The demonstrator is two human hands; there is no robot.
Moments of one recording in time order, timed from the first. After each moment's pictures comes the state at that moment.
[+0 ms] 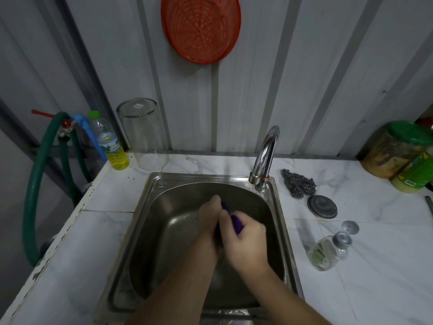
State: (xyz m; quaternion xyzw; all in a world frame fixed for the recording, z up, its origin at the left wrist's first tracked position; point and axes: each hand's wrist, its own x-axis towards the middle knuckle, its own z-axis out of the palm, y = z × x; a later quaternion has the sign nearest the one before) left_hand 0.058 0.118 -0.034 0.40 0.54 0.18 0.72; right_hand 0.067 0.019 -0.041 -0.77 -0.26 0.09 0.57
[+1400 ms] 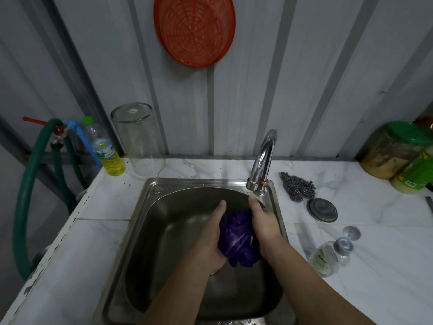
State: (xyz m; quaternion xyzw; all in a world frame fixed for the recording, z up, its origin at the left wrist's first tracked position) left_hand 0.039 0.107 -0.036 0.32 0.40 0.02 0.86; right_hand 0.145 0.031 -0.054 -0.71 0.04 0.34 0.61
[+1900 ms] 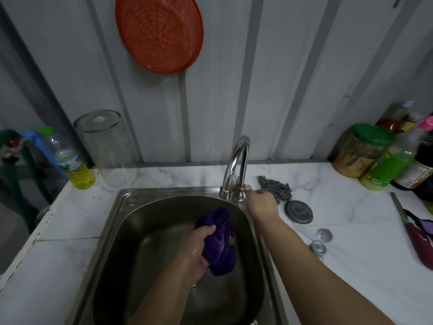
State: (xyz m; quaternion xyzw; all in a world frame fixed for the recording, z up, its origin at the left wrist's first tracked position) left_hand 0.051 0.102 -0.046 0.38 0.44 0.04 0.81; right_hand 0.228 0.033 -0.041 -0.84 -0.01 0.19 0.51
